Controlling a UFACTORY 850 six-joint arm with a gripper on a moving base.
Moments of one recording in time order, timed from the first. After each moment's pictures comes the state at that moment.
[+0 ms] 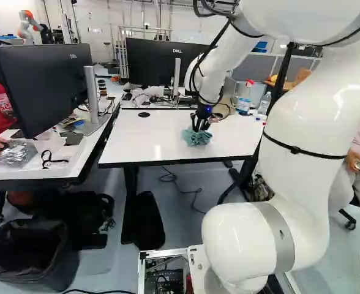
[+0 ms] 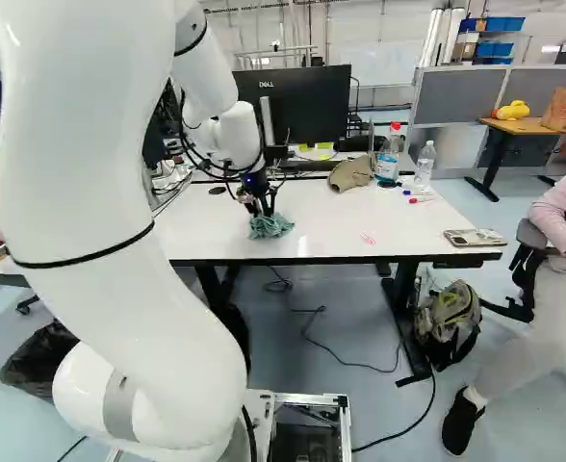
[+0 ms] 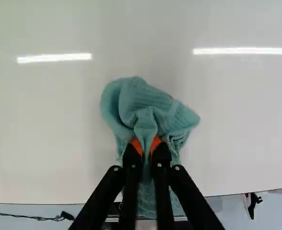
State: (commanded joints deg) arm -0.9 -8.3 -53.2 0.0 -31.0 0.0
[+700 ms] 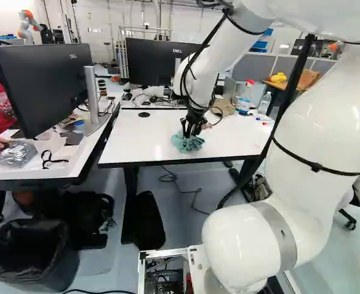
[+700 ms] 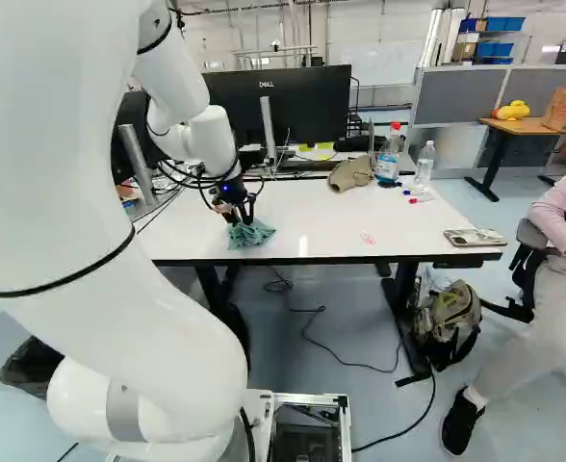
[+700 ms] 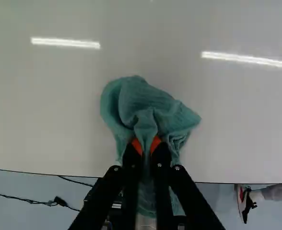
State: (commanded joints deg) arm 5.8 -1.5 -45.7 0.0 -31.0 0.0
